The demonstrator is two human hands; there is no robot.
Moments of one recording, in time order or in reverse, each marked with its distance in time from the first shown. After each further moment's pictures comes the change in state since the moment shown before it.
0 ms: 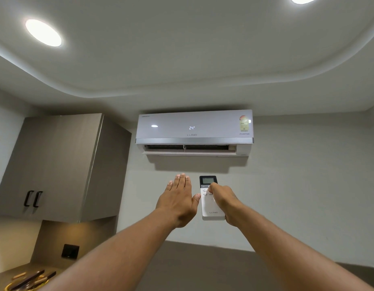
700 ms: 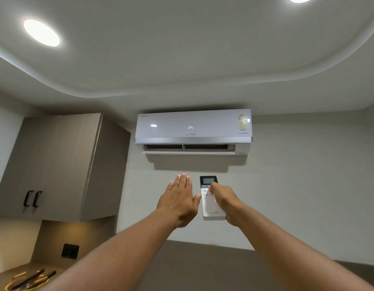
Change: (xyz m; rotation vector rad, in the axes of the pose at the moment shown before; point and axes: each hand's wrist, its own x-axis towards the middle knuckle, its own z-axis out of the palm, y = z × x) left_hand -0.002 0.009 0.000 -0.004 -0.013 0.002; right_hand -0.003 0.002 -0.008 0.007 0.002 0.018
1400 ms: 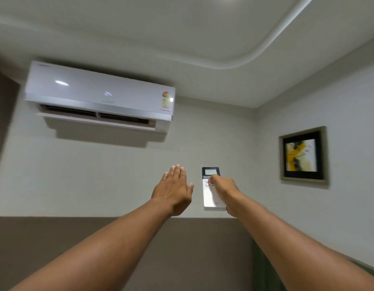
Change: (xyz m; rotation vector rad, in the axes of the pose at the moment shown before) left_hand 0.015 0.253 0.042 -0.401 -0.035 0.253; right_hand -0.061 0.077 -0.250 -0.130 0.414 0.156
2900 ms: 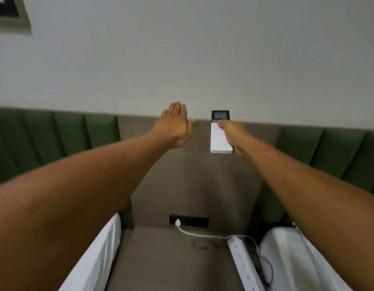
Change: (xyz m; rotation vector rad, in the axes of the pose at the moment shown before) left_hand -0.145 0.626 0.168 -0.774 -0.415 1.052; right_hand -0.294 0.262 -0.498 -0.115 1.219 0.526
